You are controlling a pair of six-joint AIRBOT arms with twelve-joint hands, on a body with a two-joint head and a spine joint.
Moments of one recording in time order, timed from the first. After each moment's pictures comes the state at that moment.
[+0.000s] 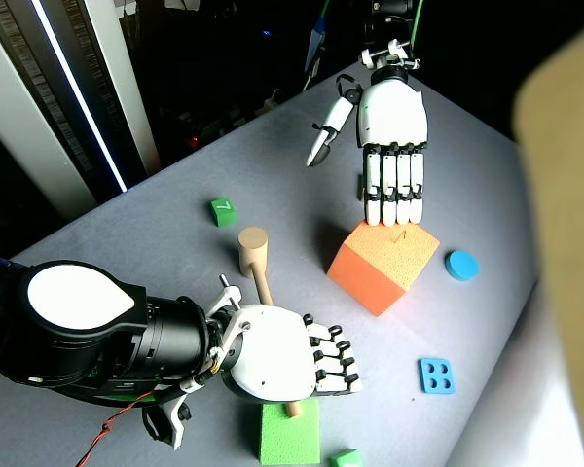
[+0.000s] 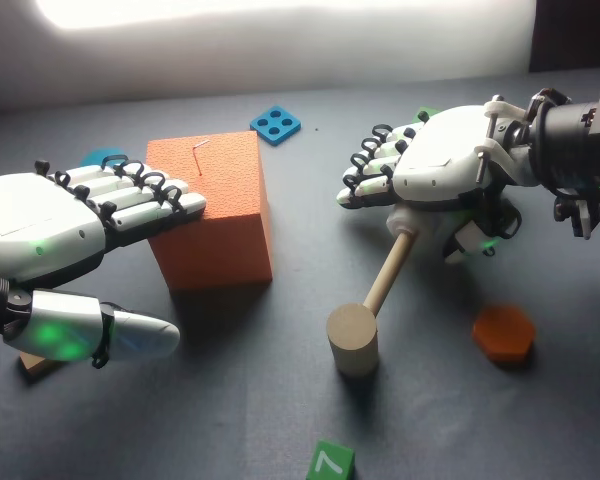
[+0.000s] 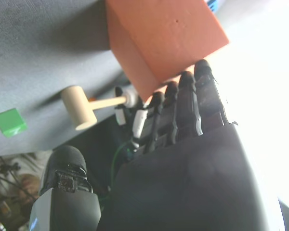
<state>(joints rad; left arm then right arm) 0.76 -0.82 1.08 0.30 -0.63 0.65 -0.31 -1.38 1.53 -1.97 0.21 0.68</state>
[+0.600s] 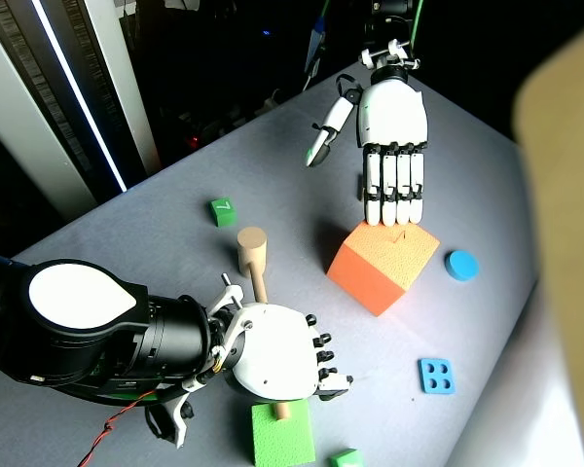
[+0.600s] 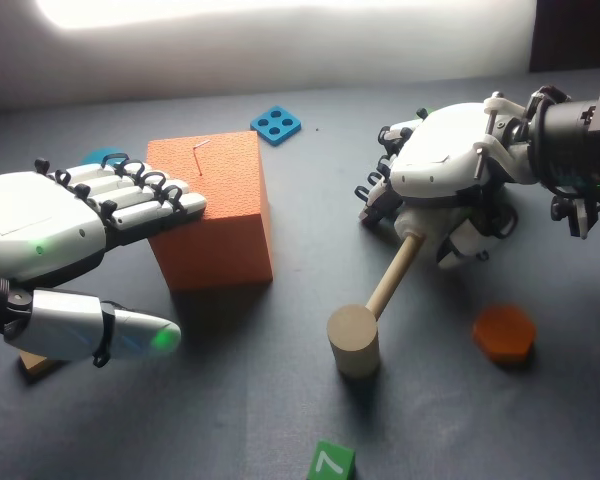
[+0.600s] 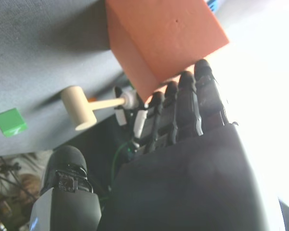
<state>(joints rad) 0.76 -0.82 1.08 0.30 -0.63 0.65 -0.31 -1.38 1.53 -1.96 0.21 0.68</state>
